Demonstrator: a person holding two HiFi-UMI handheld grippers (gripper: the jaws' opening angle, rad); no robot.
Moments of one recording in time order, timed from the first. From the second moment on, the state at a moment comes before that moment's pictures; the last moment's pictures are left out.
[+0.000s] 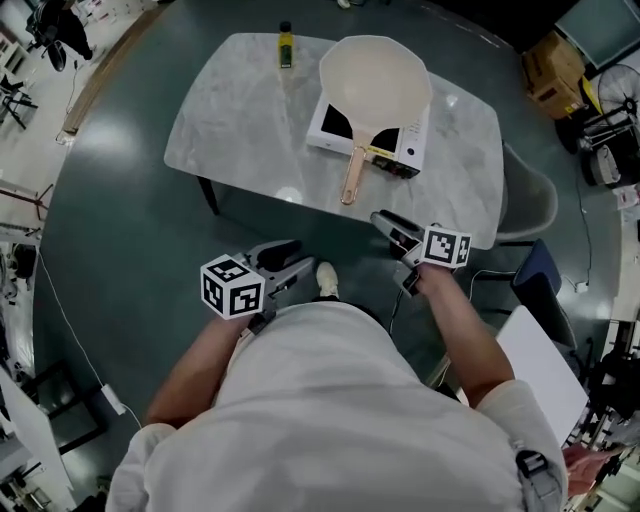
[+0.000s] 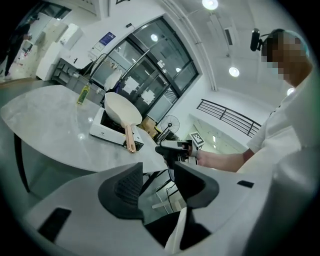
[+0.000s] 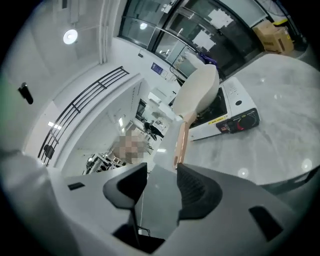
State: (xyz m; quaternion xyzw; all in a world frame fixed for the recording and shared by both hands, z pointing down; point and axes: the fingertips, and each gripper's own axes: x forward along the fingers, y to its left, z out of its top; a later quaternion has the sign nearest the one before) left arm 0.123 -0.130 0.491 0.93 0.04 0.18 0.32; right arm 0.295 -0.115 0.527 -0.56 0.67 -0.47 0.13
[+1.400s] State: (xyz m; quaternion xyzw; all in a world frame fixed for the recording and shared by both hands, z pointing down) left arm 0.310 -0.193 0.590 0.85 0.06 0.21 0.47; right arm 0.393 -0.331 0.580 -0.40 0.68 -0.57 0.24
